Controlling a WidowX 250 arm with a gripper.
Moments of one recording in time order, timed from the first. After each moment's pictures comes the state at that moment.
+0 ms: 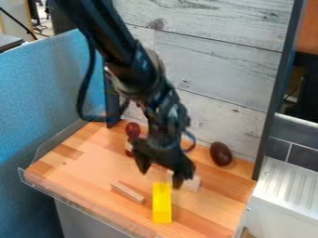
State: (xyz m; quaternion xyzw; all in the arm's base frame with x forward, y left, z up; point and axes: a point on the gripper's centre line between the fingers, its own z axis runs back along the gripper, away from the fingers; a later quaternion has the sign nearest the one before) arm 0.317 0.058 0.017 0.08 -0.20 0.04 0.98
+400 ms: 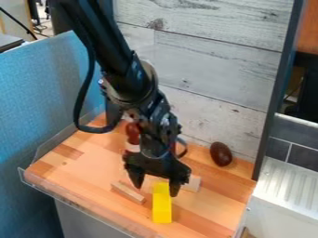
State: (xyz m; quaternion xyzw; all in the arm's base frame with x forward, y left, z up) arm 0.310 0.069 0.003 0.04 -0.19 0.14 0.97
